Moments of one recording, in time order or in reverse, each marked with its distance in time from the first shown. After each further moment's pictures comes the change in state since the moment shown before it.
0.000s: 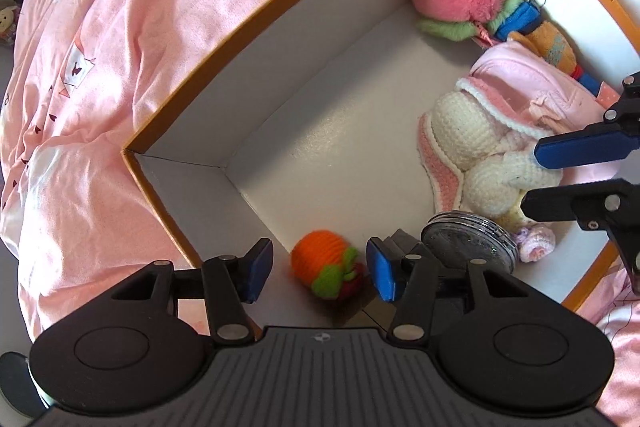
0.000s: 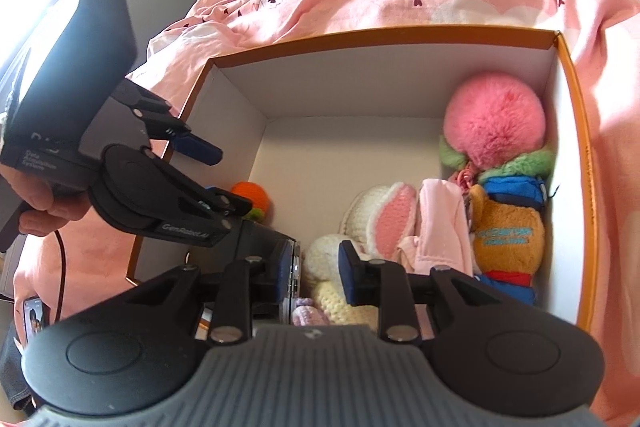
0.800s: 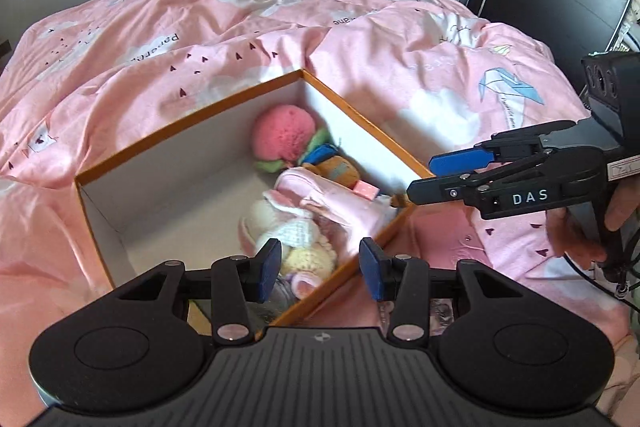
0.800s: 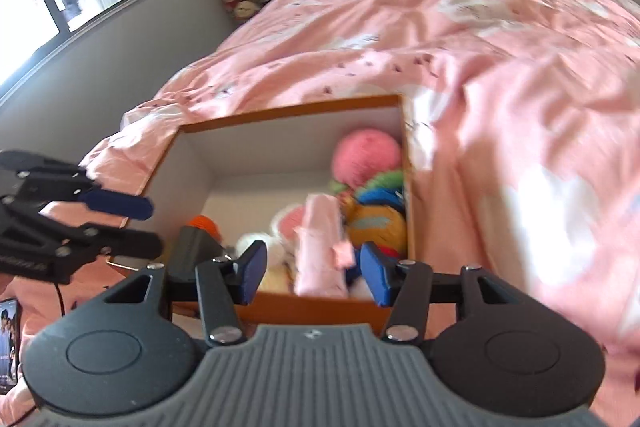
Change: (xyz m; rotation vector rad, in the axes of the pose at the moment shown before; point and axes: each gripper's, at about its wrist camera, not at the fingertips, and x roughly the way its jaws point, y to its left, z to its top) left arm -0.103 -0.081 -0.093 -0.085 -0.582 -0.317; right arm -0.101 -0.031 -0.093 0.041 -0.308 -0.175
